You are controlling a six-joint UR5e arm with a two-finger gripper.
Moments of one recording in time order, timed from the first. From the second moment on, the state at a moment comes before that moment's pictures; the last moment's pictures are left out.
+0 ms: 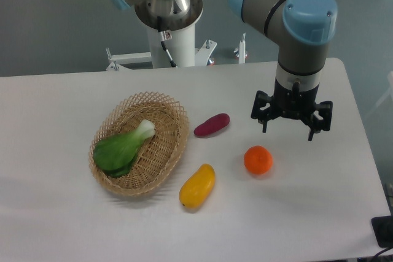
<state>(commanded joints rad) 2.61 -1.89 -1.41 -1.20 1.52 0.91</state>
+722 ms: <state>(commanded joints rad) 2.60 -1.93 -1.45 -1.09 1.52 0.88</state>
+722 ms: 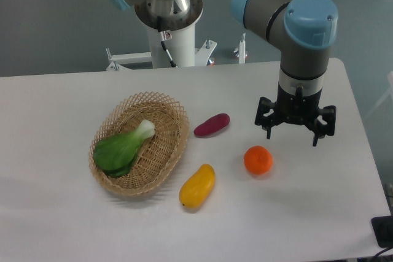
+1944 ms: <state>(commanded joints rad) 2.62 -2.07 -1.58 -1.00 1.43 0.77</state>
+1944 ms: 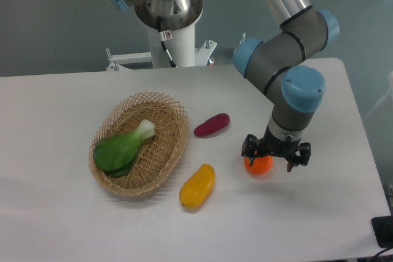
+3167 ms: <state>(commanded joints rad) 2.60 -2.09 -1.66 -0.92 1.52 0.76</state>
